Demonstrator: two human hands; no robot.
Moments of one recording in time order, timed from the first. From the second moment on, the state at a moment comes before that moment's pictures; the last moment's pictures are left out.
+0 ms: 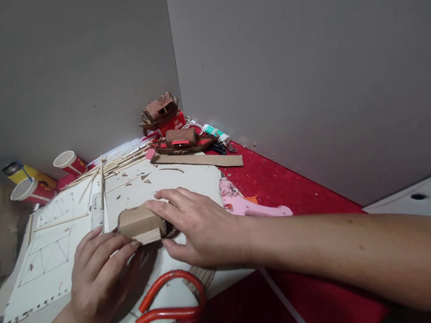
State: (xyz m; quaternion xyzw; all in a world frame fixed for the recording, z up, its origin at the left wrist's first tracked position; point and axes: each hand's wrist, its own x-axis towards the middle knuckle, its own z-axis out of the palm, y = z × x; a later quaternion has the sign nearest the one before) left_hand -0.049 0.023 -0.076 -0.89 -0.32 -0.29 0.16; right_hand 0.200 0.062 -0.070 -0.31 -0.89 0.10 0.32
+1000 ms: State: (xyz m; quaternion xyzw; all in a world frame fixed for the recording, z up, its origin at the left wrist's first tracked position) left_hand -0.059 0.048 -0.066 -0.40 -0.62 -0.58 -0.34; right_hand 0.208 0.100 -0.081 -0.31 -0.92 0.17 0.16
